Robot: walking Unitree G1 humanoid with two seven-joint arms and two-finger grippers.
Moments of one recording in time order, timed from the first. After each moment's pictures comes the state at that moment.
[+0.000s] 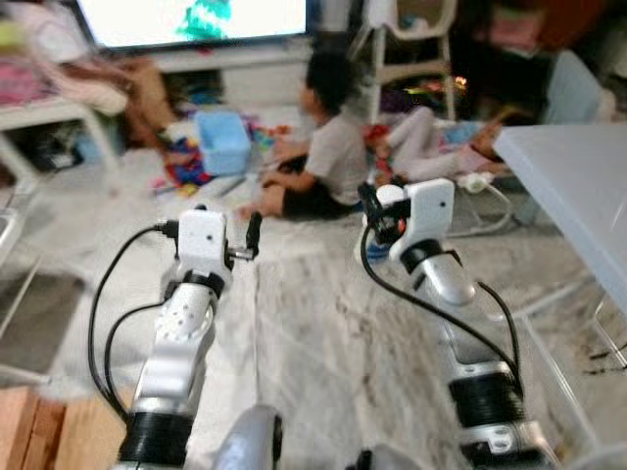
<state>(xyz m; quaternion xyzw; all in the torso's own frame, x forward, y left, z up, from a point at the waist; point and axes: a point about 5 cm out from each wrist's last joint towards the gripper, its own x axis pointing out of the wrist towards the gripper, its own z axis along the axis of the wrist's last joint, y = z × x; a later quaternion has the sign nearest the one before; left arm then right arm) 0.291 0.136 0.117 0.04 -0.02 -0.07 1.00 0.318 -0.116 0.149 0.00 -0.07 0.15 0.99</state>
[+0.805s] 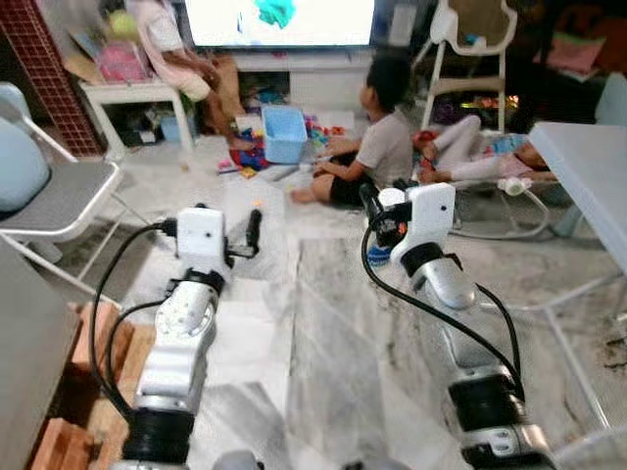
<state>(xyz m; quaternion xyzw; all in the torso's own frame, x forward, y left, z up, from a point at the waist) 0.295 0.128 0.124 0.03 -0.03 -0.08 1.00 0.318 -0.122 0.145 0.00 -0.07 0.13 0.99</state>
